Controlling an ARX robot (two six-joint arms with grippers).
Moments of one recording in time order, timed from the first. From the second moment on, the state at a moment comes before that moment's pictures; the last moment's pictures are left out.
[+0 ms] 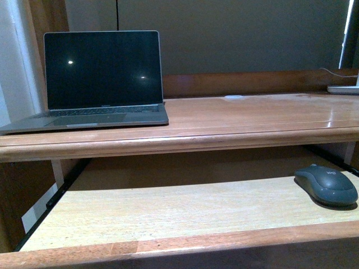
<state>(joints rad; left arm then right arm) -0.16 0.56 0.21 0.30 -0.13 -0.03 0.03 0.13 0.06 -0.03 0.12 0.05</state>
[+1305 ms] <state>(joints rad) 0.00 0.02 0.01 0.01 0.00 -0.01 0.19 1.52 0.90 0.09 0.22 -0.19</state>
